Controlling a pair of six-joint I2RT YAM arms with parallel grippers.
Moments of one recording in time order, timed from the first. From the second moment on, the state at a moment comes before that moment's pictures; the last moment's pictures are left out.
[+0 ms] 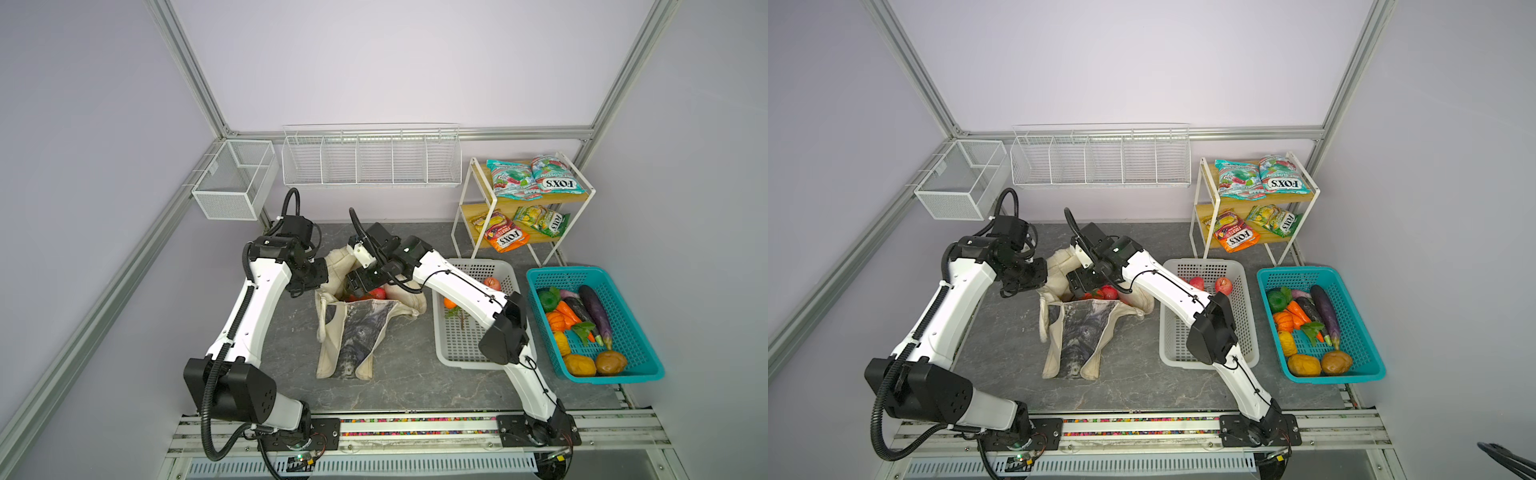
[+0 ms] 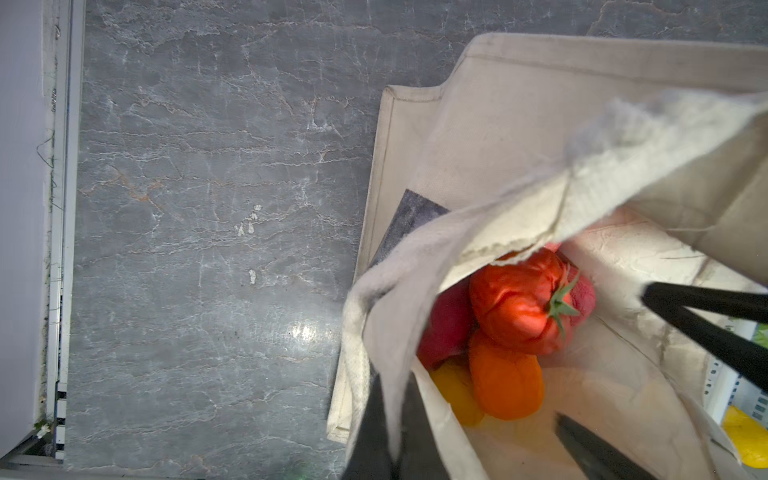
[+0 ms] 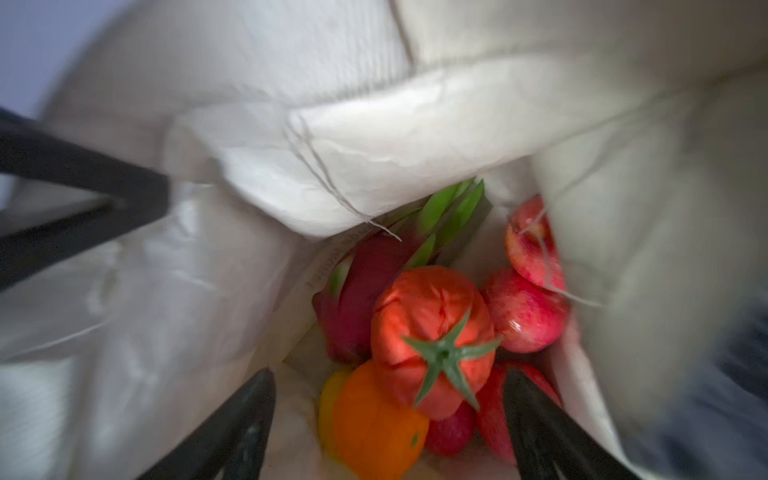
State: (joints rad) left arm -0.17 1.48 1.53 -1.25 0.04 -0.31; right arm 0.91 2.23 2.37 -1.05 -0.16 0.27
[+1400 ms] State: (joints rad) left arm -0.17 1.52 1.54 -1.24 0.05 -0.28; right arm -0.22 1.41 1.72 -0.63 -0.29 1.02
